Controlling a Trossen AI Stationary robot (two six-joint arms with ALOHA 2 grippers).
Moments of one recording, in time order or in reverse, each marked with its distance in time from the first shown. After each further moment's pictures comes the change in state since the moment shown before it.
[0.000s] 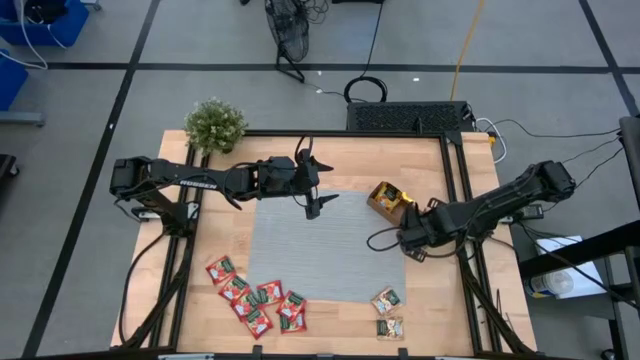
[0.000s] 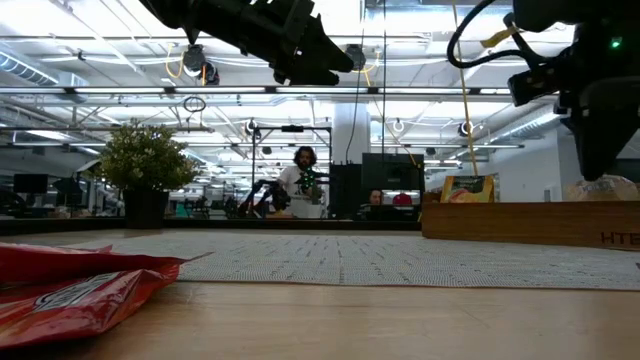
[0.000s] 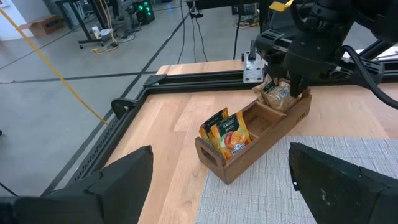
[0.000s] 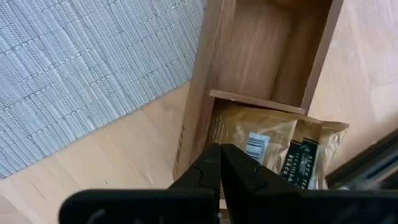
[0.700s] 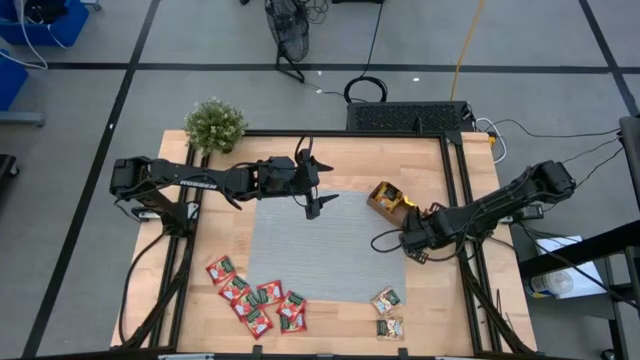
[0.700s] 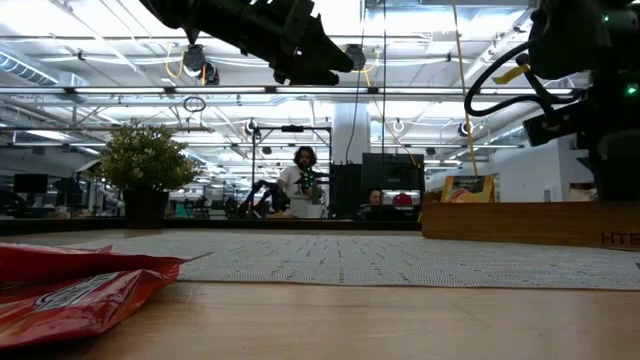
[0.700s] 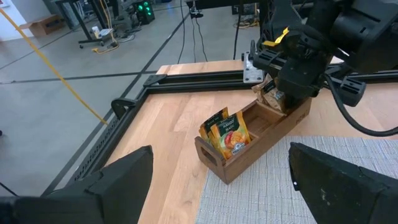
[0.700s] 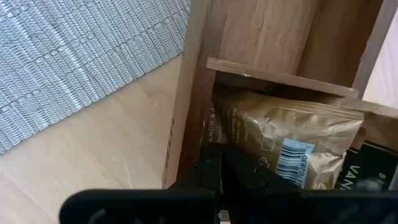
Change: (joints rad) left arm 0.000 0.000 0.000 0.000 0.000 0.000; right arm 0.000 0.001 -0.189 0.198 -0.068 0.050
